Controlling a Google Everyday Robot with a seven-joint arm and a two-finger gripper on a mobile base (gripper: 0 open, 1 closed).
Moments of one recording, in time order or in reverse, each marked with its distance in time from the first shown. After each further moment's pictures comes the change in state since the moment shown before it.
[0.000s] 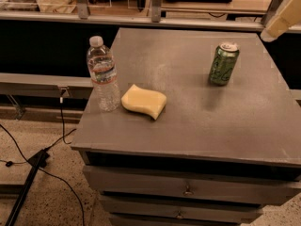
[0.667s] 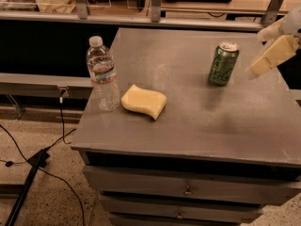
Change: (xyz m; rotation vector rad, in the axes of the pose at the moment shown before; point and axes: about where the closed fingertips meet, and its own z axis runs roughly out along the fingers) arm 0.022 0.094 0.050 -0.380 -0.178 0.185
